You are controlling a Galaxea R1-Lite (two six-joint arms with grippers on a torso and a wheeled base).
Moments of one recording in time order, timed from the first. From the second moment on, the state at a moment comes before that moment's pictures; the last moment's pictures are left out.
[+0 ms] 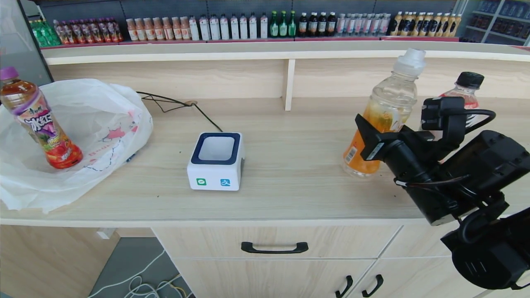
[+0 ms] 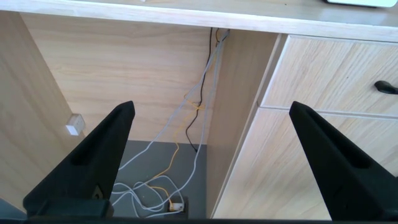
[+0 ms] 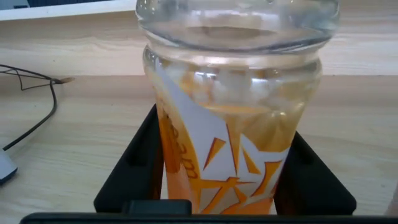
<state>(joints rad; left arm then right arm) 0.00 0.00 0.00 0.00 0.00 0.00 0.47 1.82 -0.63 -1.57 -0.27 -0.07</state>
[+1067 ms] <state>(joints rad) 0.00 0.00 0.00 0.00 0.00 0.00 0.49 1.76 -0.62 -1.57 -0.26 -0.03</state>
